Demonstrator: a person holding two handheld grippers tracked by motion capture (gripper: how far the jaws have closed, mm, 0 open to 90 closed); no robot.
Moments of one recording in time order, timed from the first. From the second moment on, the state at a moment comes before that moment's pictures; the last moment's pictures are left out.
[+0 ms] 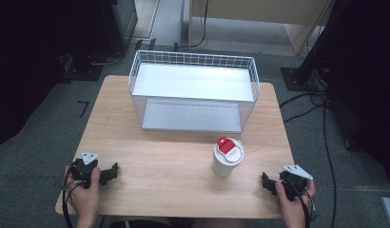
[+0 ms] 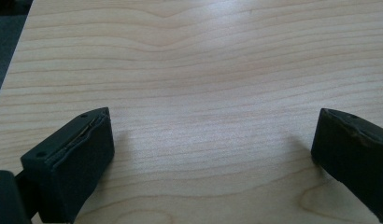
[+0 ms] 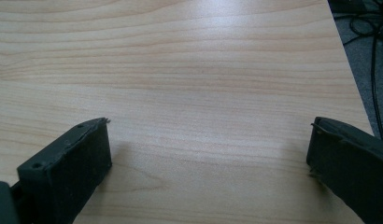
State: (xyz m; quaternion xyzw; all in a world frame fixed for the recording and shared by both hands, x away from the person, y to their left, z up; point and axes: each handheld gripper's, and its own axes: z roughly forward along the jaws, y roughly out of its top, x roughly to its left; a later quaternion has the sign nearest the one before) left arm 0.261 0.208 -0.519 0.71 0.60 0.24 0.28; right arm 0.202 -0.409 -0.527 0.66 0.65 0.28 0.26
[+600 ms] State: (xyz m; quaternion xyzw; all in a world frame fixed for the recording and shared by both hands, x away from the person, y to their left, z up) left arm 0.261 0.207 -0.519 0.71 0.60 0.24 0.28; right arm 0.198 -0.382 -0.514 0.63 0.67 0.32 0.23
